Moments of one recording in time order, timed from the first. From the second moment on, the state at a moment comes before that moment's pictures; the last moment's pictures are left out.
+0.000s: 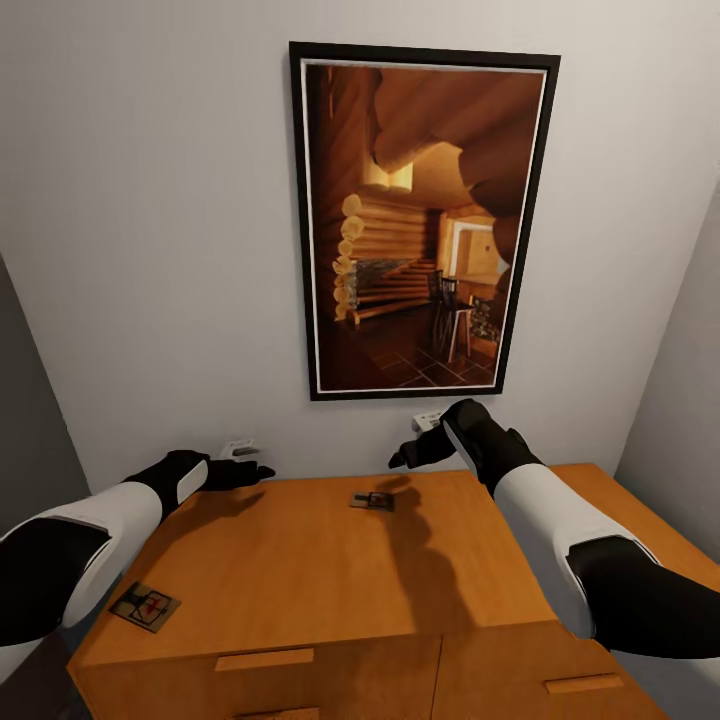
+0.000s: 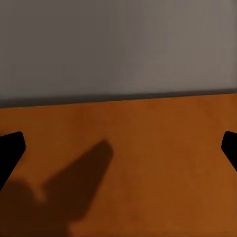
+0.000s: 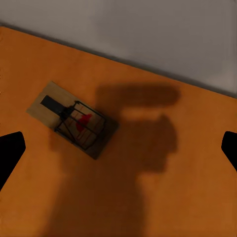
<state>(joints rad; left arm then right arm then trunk) -1.17 0.13 -0.34 -0.03 0.41 0.40 -0.36 -1.13 0.07 0.18 -0.50 0.18 0.90 0.50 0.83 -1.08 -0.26</state>
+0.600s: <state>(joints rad) -1.17 0.13 -0.34 -0.03 0.41 0.40 -0.37 -1.13 0.07 0.18 -0.50 0.17 0.90 0.50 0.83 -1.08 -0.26</state>
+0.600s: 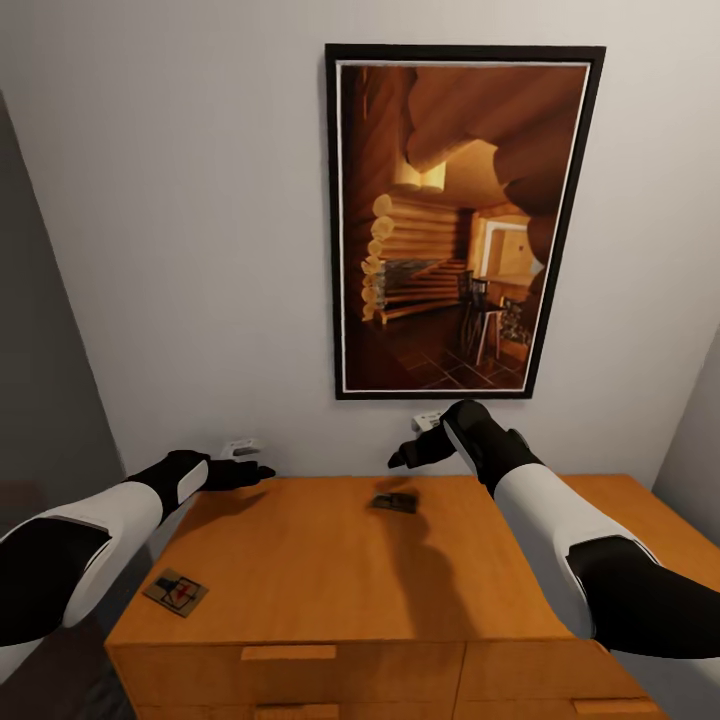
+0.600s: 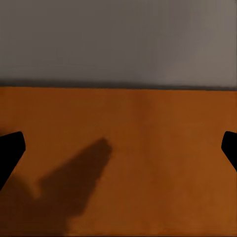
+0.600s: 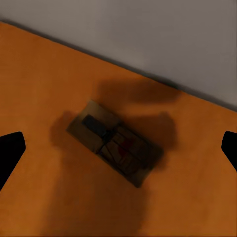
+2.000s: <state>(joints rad) -1.17 0.13 -0.33 -0.03 0.41 0.40 -0.33 -1.13 0.07 0.18 -0.47 0.18 0.86 0.50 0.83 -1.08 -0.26</state>
